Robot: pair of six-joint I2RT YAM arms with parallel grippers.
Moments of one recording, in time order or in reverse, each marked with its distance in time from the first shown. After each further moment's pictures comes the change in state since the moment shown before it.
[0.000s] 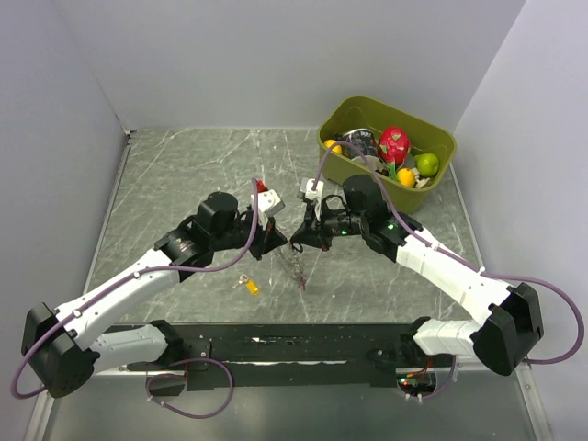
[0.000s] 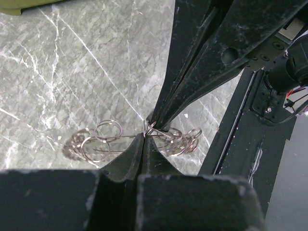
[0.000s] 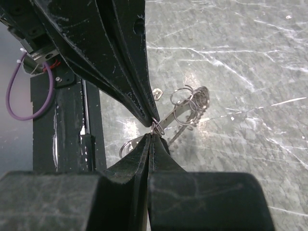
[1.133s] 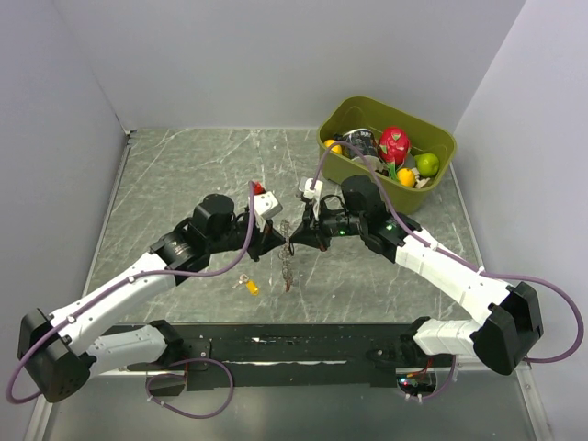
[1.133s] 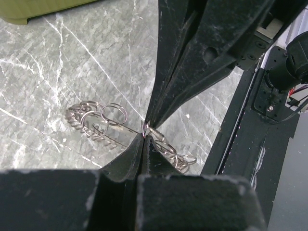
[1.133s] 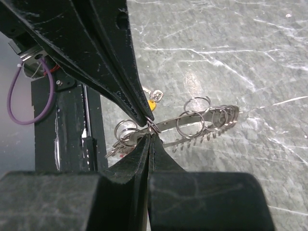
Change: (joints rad) left arm -0.008 -0.036 -0.008 -0.002 -0.005 0.026; right arm 0.008 0.005 0.003 0.010 0.026 0.027
